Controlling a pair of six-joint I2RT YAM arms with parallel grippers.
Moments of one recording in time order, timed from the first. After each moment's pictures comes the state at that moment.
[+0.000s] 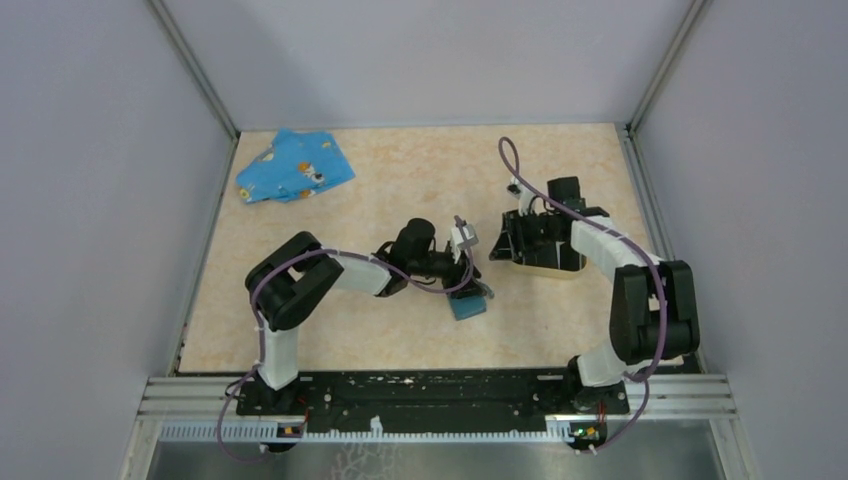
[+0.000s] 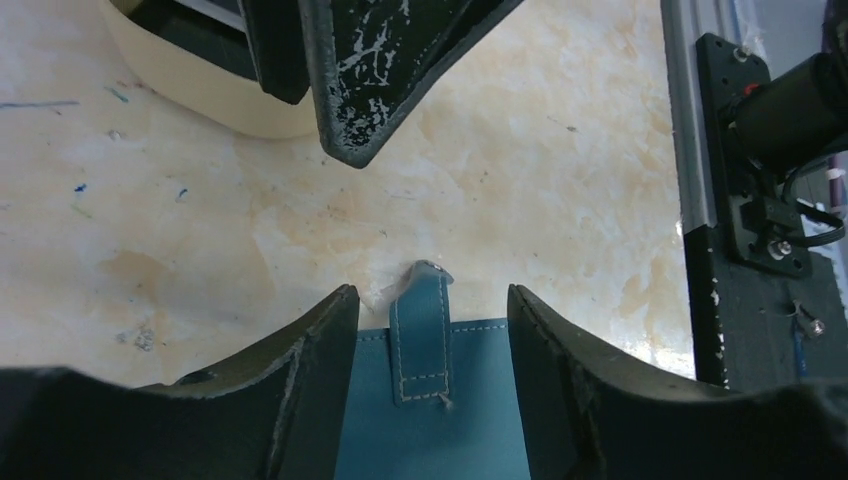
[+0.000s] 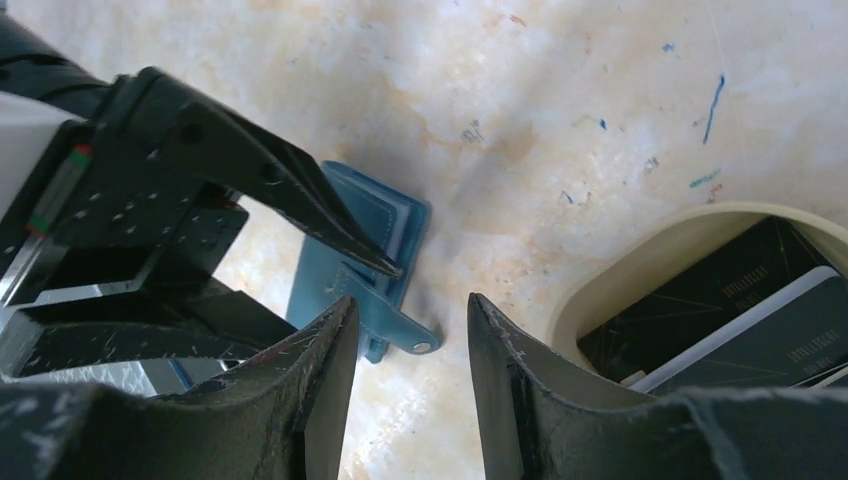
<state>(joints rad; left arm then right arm) -0.84 1.96 0.93 0.64 0.65 -0.08 0.13 1.53 0.93 -0.46 -0.75 -0.12</state>
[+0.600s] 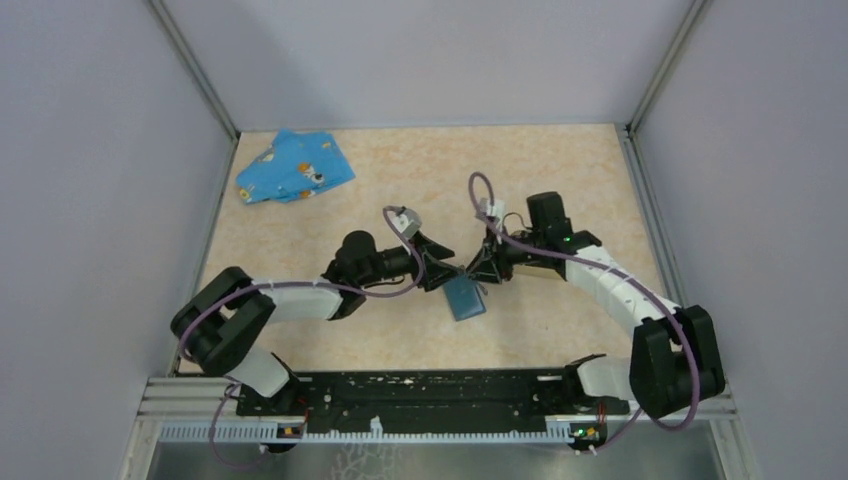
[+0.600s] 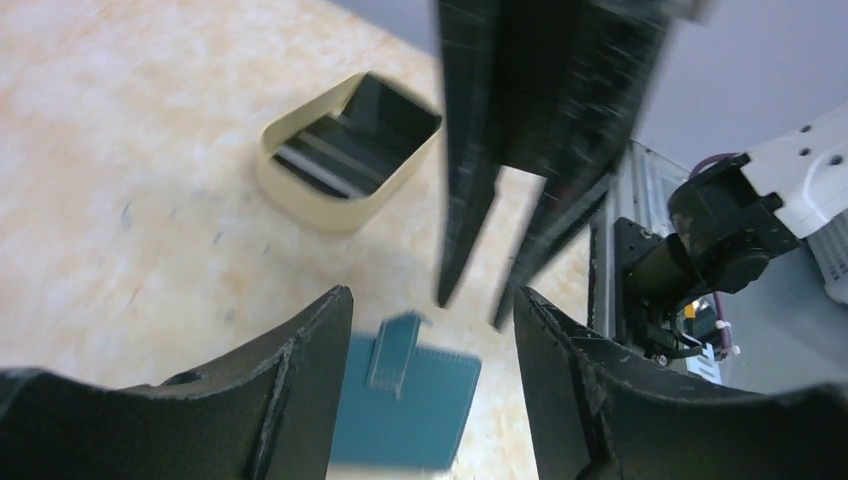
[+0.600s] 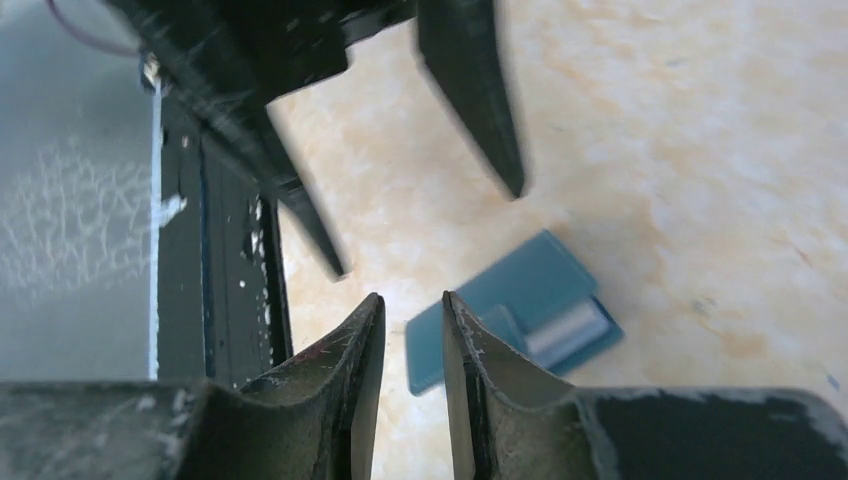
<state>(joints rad) -0.78 1.59 0.62 1.01 0.54 -0.36 0.27 1.28 0.81 -0.36 -1.05 -0.34</state>
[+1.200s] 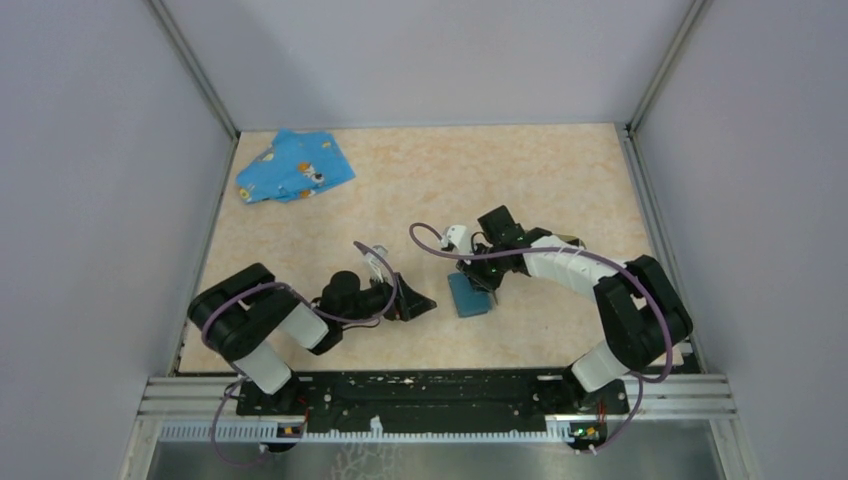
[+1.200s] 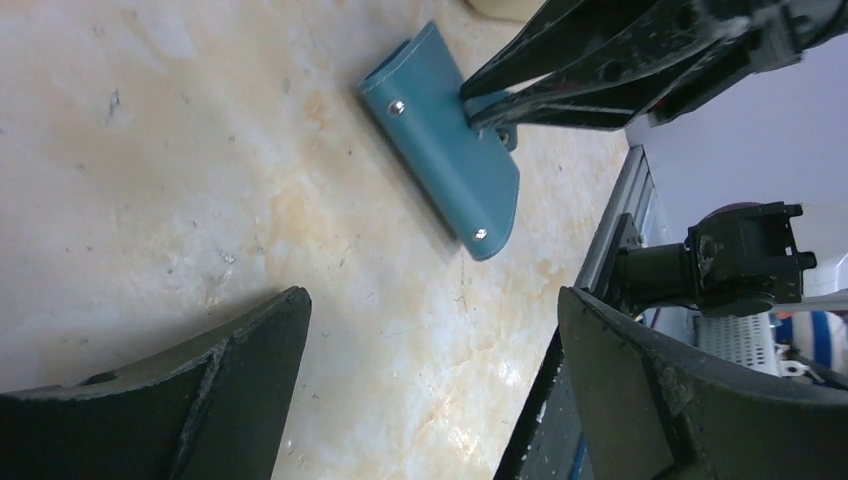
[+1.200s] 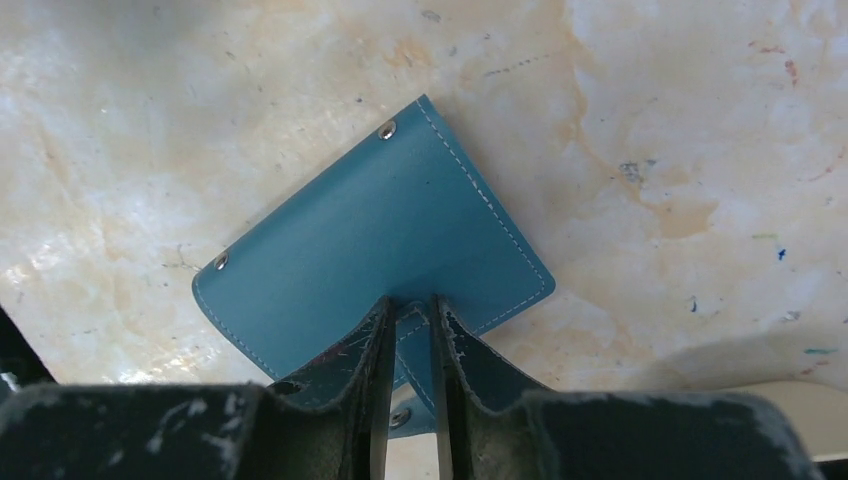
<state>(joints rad) -0.75 1.61 0.20 1.16 0.31 -0.82 0.56 1.51 0.84 -0.42 -0.38 -0.51</state>
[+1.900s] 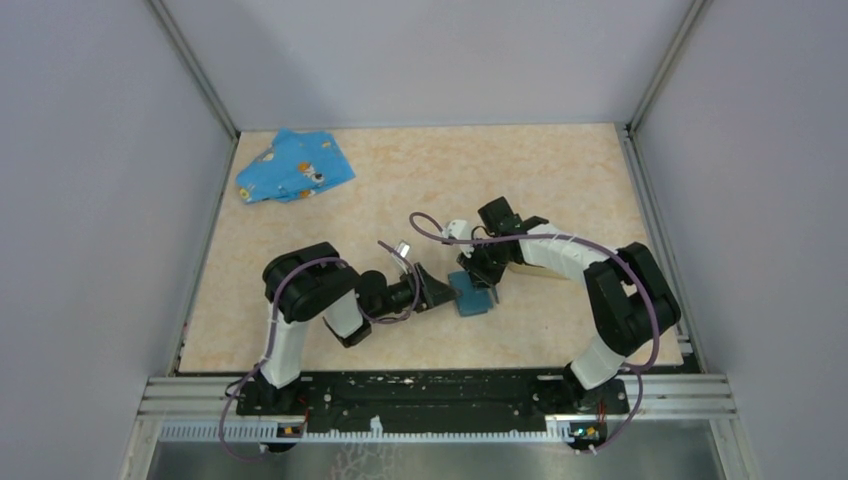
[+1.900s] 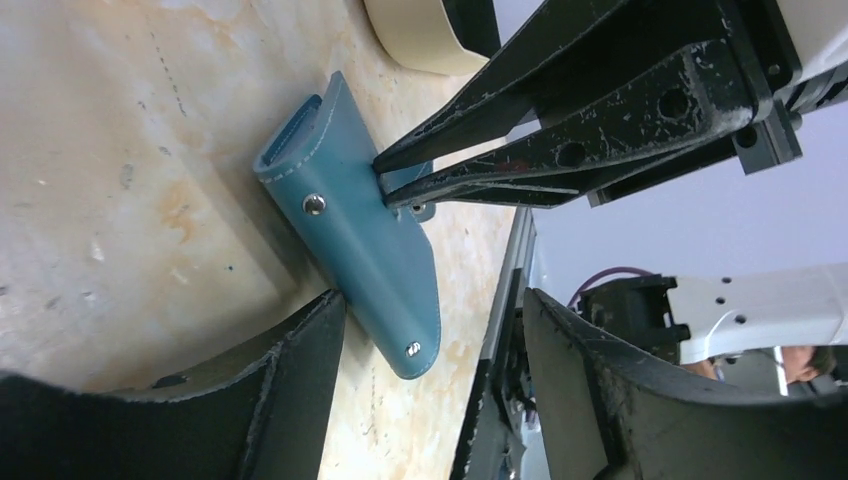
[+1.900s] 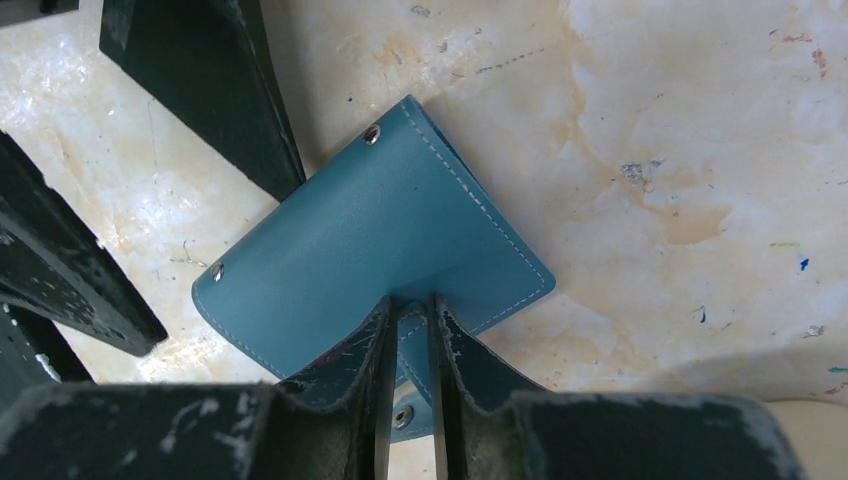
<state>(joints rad) -0.84 2.06 0.40 1.55 0.30 -1.13 0.52 1.60 0.93 -0.51 -0.42 -0.53</state>
